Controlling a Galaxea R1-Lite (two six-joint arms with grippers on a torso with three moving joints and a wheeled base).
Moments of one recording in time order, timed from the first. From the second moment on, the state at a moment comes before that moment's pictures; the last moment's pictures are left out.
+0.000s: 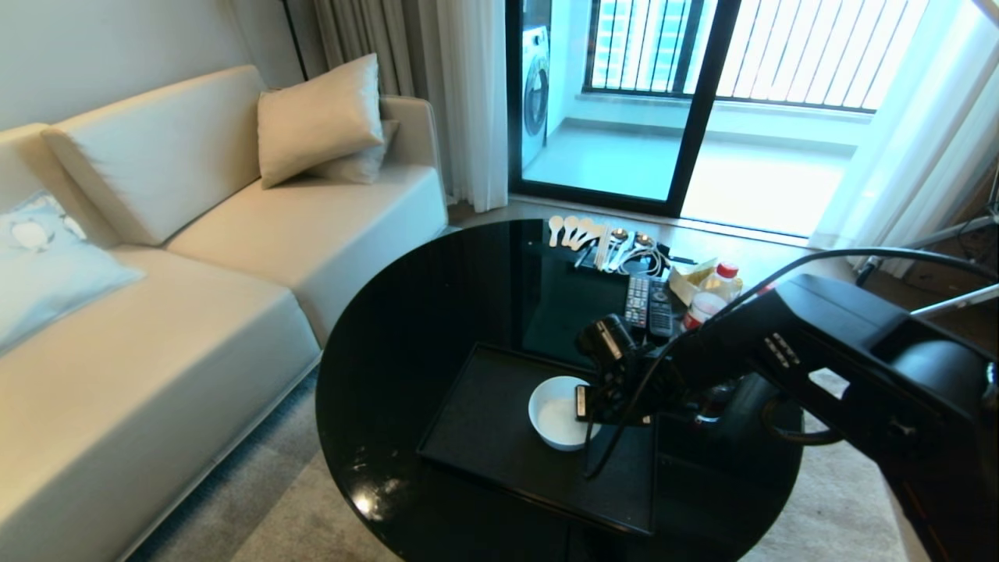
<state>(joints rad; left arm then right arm) 0.00 0.00 0.00 0.00 0.01 -0.06 0.52 2.43 -1.46 0.01 -0.17 0.49</state>
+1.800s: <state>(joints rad) 0.00 0.00 0.00 0.00 0.01 -0.06 0.49 1.97 -1.22 -0.01 -0.18 0.47</state>
